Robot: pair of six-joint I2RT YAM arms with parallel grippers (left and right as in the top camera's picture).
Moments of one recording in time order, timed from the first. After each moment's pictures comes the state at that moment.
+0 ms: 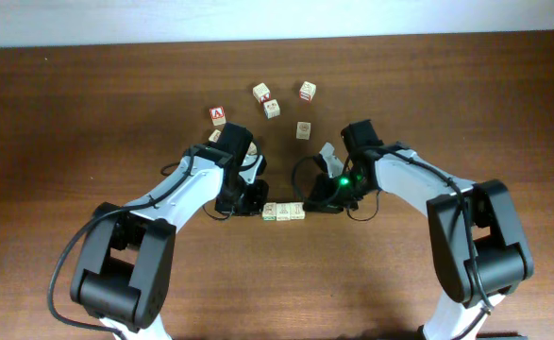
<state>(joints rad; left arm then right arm) -0.39 1.88 1.17 -0.75 0.35 -0.23 0.28 1.92 1.10 -0.62 -0.75 0.23</state>
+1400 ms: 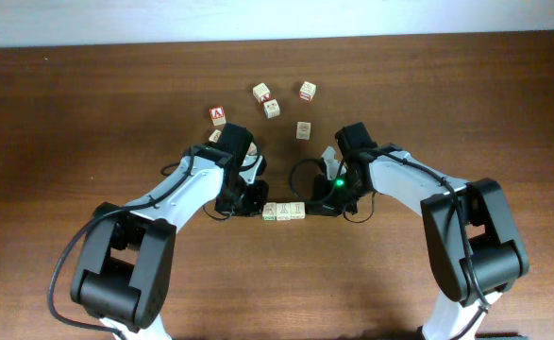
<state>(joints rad) -0.39 1.88 1.17 -0.76 0.35 -0.23 0.31 1.94 1.10 -0.61 -0.66 0.37</state>
